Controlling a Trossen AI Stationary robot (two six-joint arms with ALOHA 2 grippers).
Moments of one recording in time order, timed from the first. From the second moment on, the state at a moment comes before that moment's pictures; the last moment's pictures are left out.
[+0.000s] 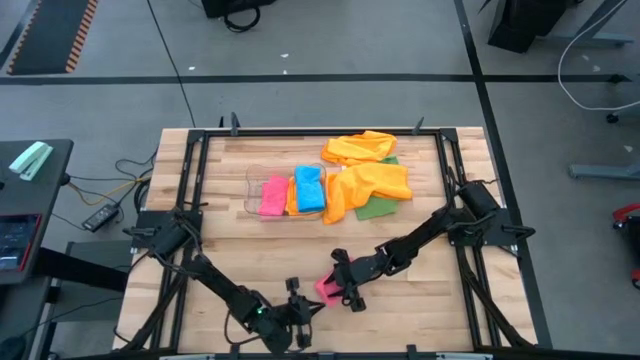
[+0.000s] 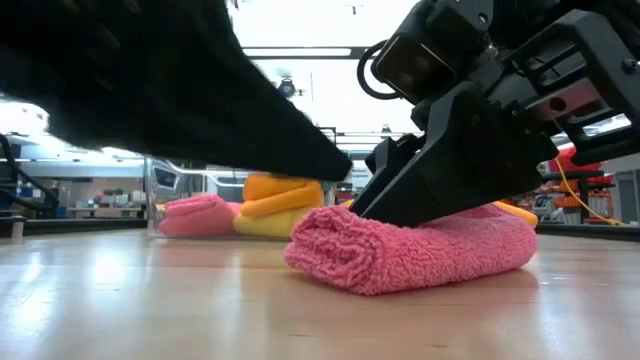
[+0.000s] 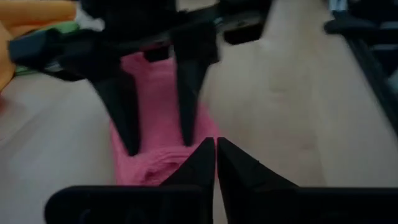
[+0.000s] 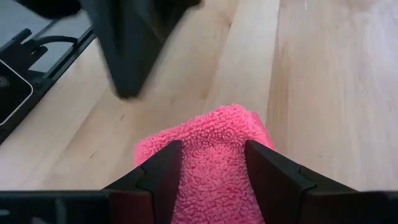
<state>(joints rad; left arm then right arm) -0.75 2.14 1.20 0.28 -0.90 -0.49 0.42 1.98 0.86 0.54 0.06 0.18</state>
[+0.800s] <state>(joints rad) -0.70 2.22 1.20 0.30 -0.81 -0.60 0.43 1.98 0.86 0.53 0.06 0.18</state>
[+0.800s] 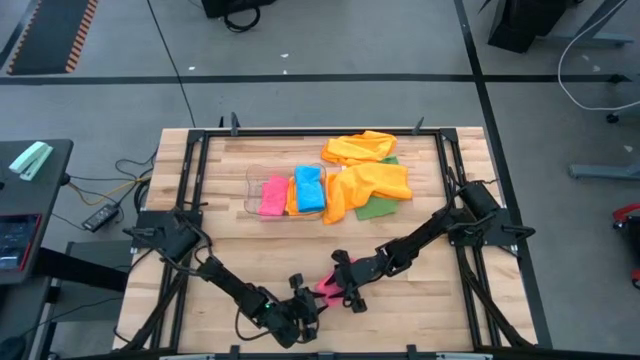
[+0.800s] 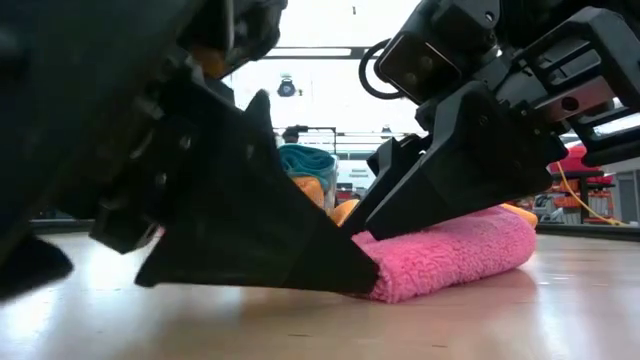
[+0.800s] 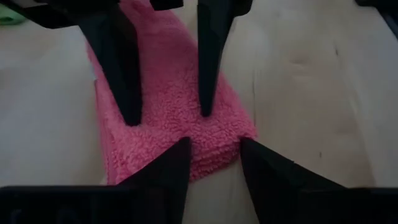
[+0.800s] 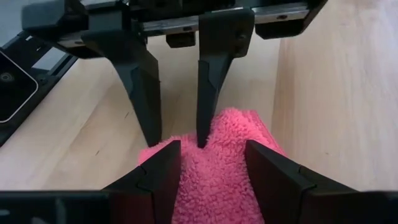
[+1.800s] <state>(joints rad) -0.70 2.22 1.20 0.27 -0.77 -0.58 0.57 1.83 0.86 0.16 0.26 -0.01</state>
